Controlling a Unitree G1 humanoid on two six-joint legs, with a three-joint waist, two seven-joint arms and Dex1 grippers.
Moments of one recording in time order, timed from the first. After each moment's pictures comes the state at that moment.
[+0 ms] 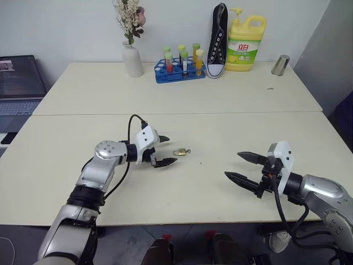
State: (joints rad) left arm -0.60 0.53 -0.18 0.44 -0.13 0.04 -1.08; right arm 0.02 -0.68 -0.14 -0.59 0.66 0.69 0.70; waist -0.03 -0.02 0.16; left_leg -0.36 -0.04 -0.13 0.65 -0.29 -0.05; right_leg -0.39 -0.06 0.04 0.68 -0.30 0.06
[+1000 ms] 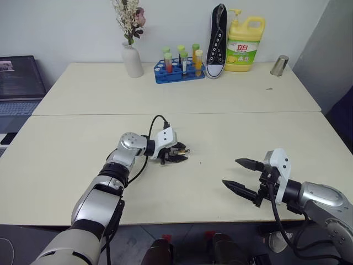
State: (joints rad) left arm -0.86 0.38 -0.25 0.98 0.02 -0.28 -1.21; right arm 0.08 -0.69 -0.12 -0.68 0.66 0.71 0.67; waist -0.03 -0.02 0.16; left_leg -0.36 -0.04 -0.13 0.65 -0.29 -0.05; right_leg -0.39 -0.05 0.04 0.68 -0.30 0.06
